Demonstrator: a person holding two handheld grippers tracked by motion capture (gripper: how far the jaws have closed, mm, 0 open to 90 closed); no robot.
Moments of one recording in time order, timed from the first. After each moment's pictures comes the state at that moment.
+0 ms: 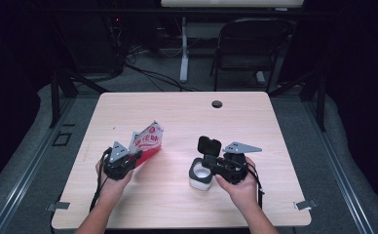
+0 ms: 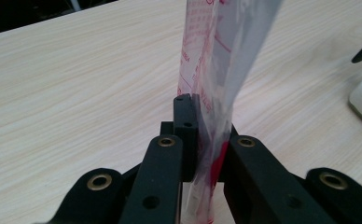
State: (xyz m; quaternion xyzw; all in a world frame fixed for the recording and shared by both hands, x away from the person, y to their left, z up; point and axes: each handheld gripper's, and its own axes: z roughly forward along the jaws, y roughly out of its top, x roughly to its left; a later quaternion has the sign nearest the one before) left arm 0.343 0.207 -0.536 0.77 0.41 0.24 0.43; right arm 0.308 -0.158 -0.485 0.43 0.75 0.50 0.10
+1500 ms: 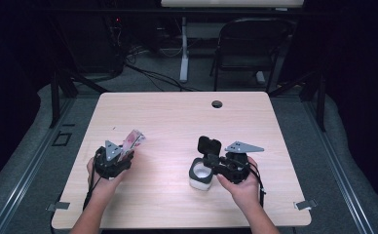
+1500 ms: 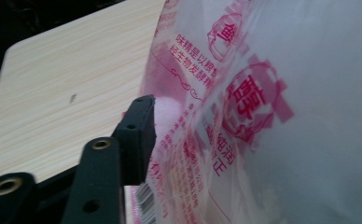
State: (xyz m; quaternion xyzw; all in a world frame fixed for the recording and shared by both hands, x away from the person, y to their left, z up) left arm 0.344 0.222 -0.536 0.77 0.43 0.31 0.35; right arm 0.309 -0.163 -0.484 0.43 0.75 0.50 0.10
